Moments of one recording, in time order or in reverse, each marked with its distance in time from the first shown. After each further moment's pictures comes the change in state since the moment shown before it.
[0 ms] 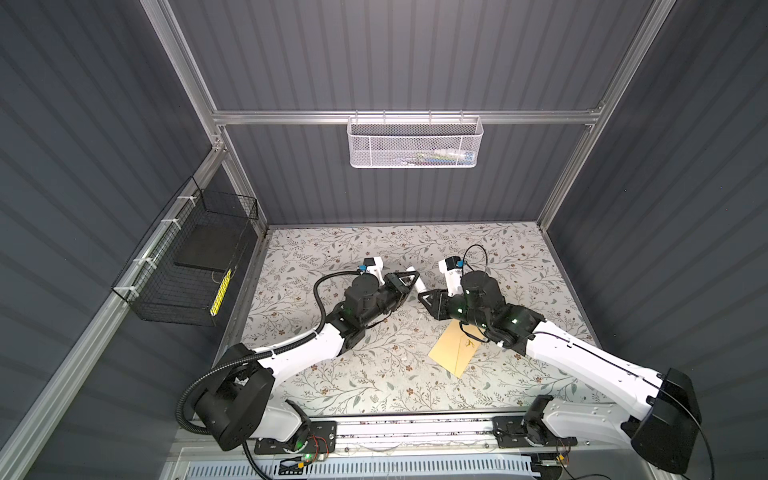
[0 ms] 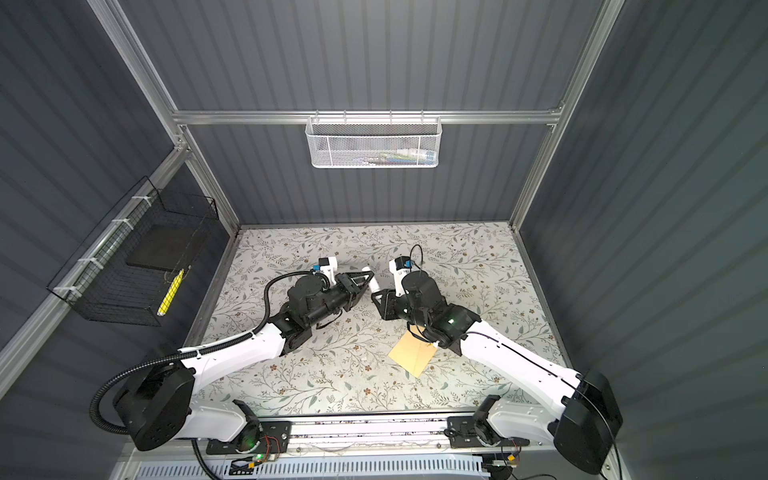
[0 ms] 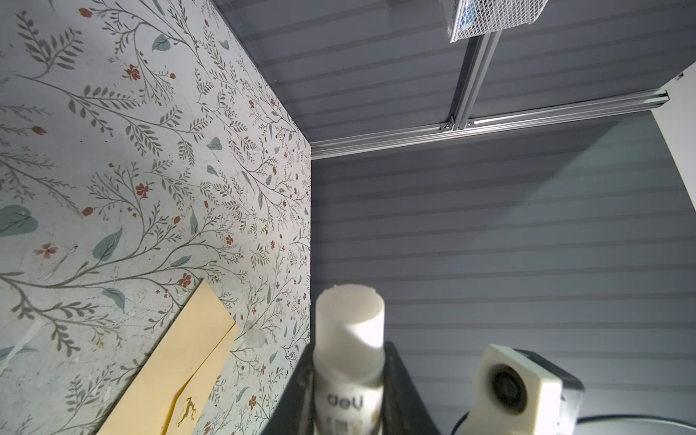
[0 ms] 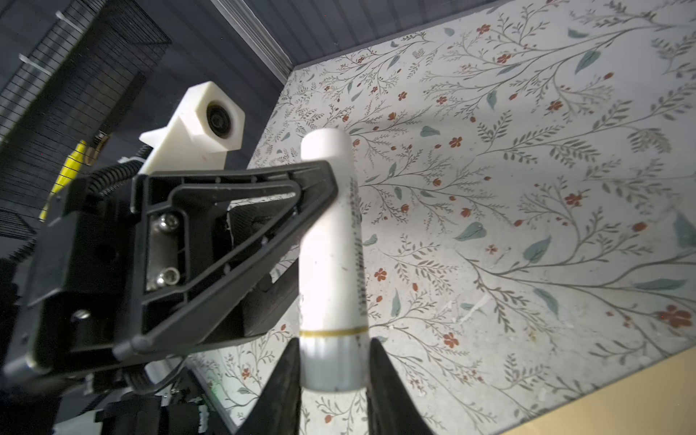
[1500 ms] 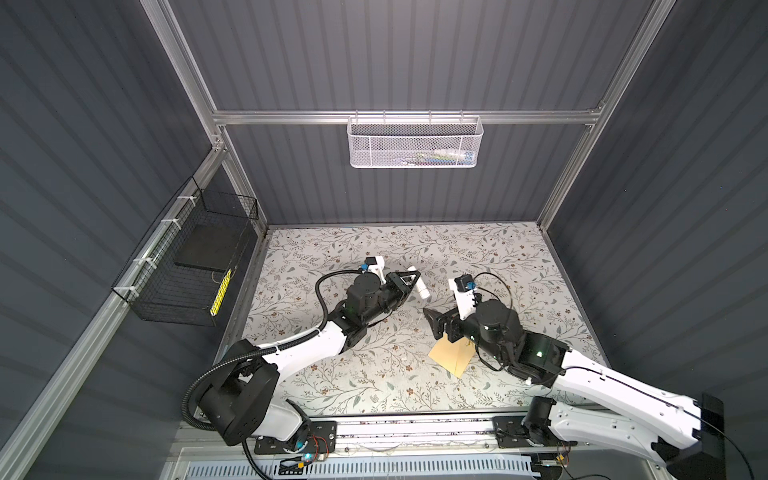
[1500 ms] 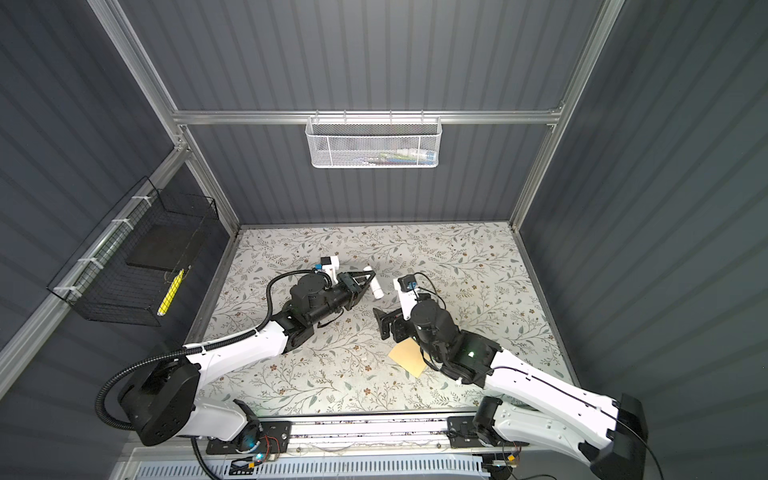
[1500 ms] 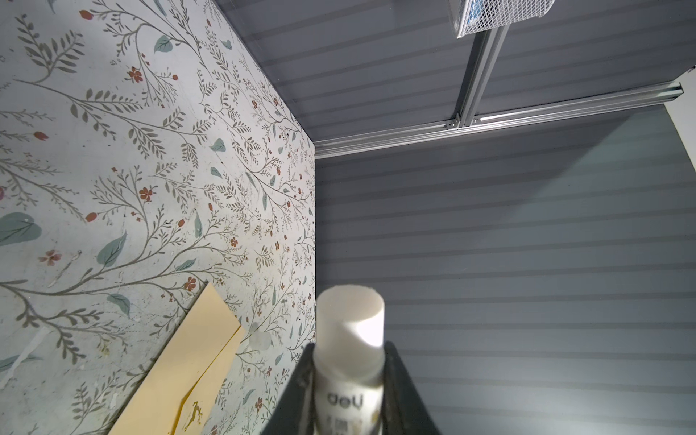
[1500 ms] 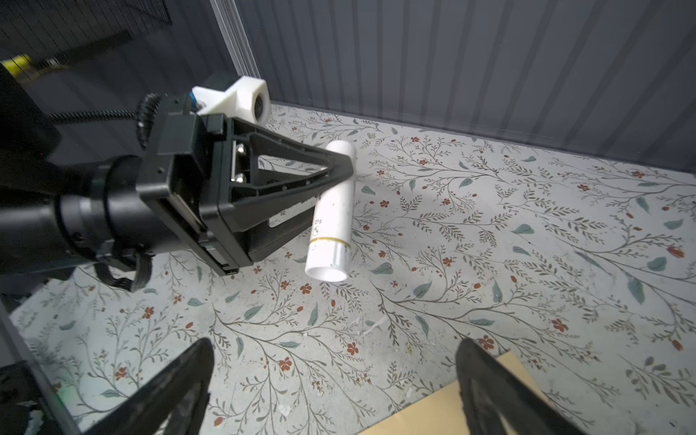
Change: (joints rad) left arm 0.000 0.027 0.013 0.010 0.011 0.022; right arm 0.162 -0.293 -0.153 -0.005 0.346 -0.274
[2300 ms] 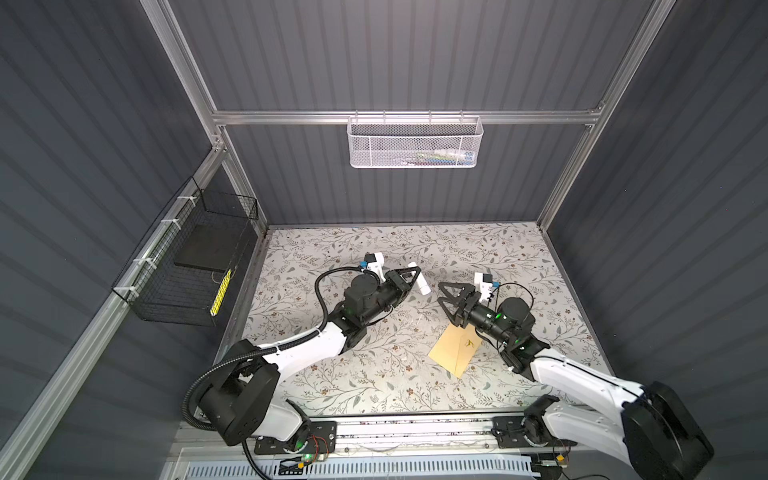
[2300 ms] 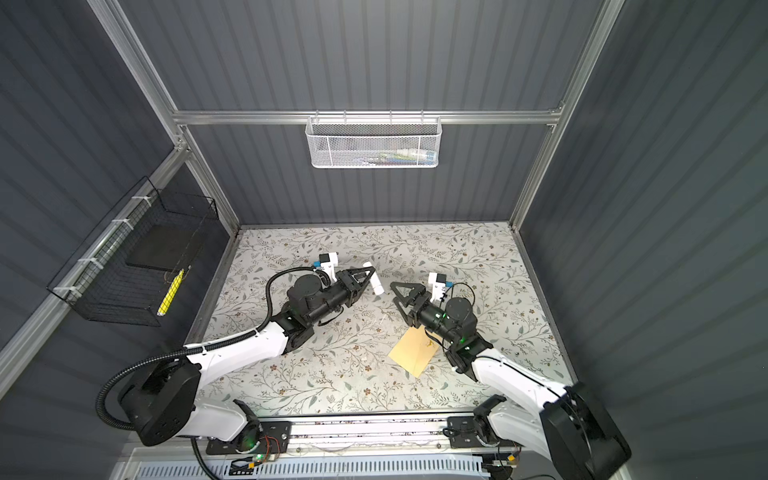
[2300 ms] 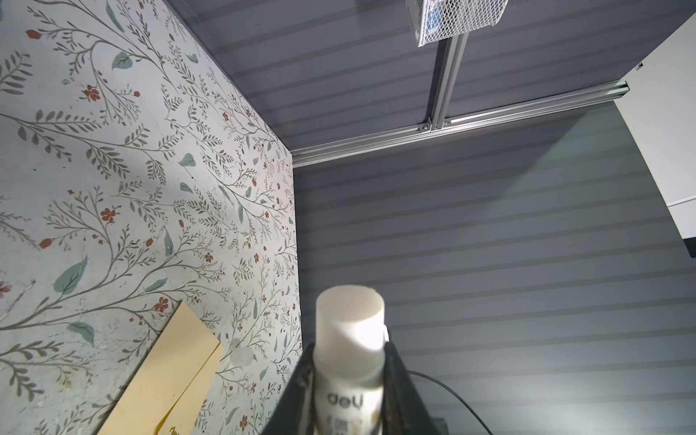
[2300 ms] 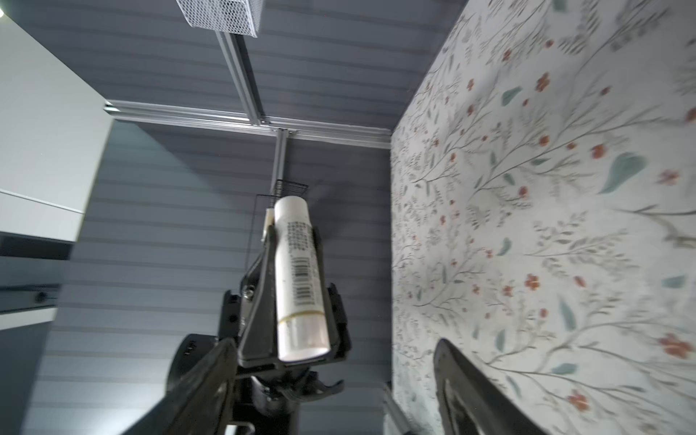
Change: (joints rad) left arm 0.000 0.001 -0.010 0.095 -0.004 0.011; right arm -0.411 0.256 -0.366 1.031 -0.677 1.155
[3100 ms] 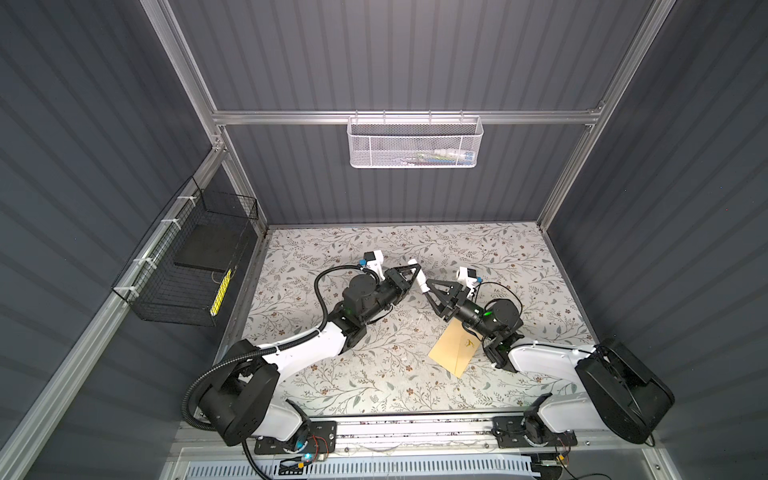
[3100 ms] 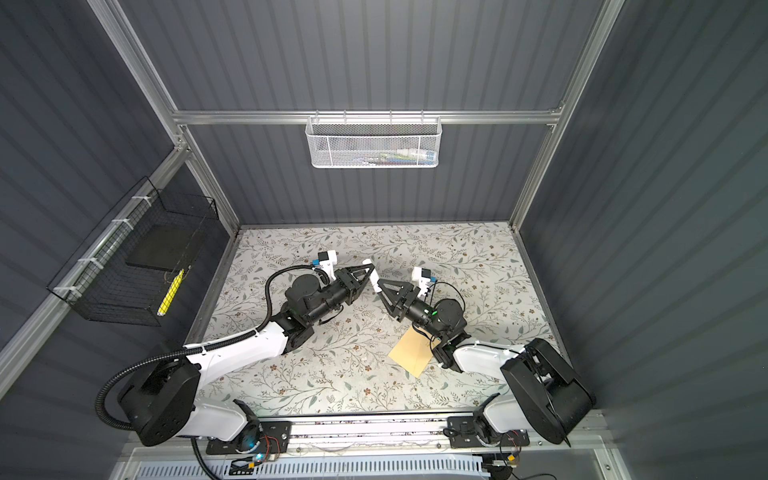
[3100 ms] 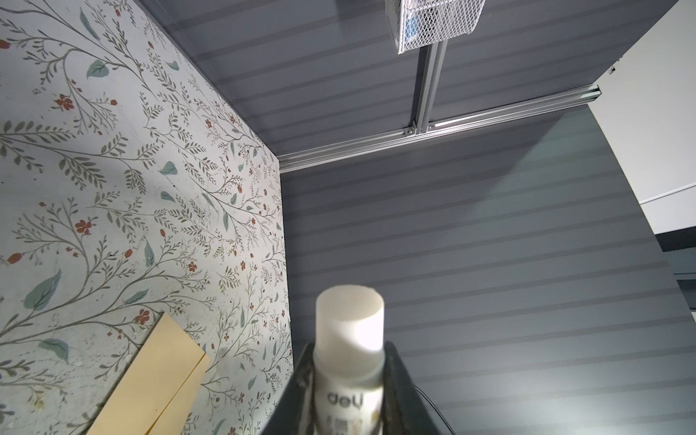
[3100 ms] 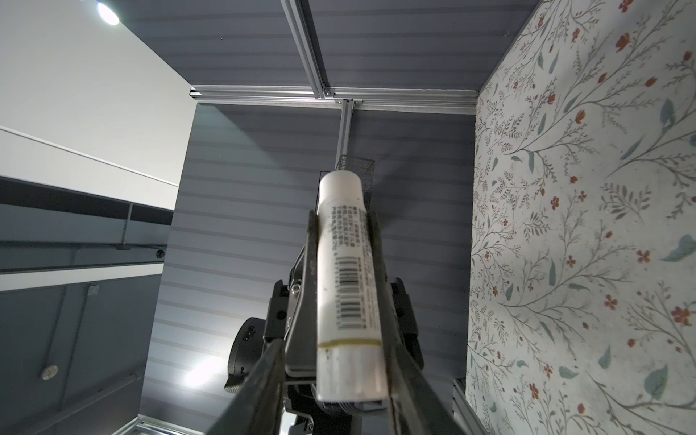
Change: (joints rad) left arm 0.000 -0.001 0.000 0.041 -0.004 0.000; right arm 0.079 0.226 0.022 0.405 -0.019 0.143
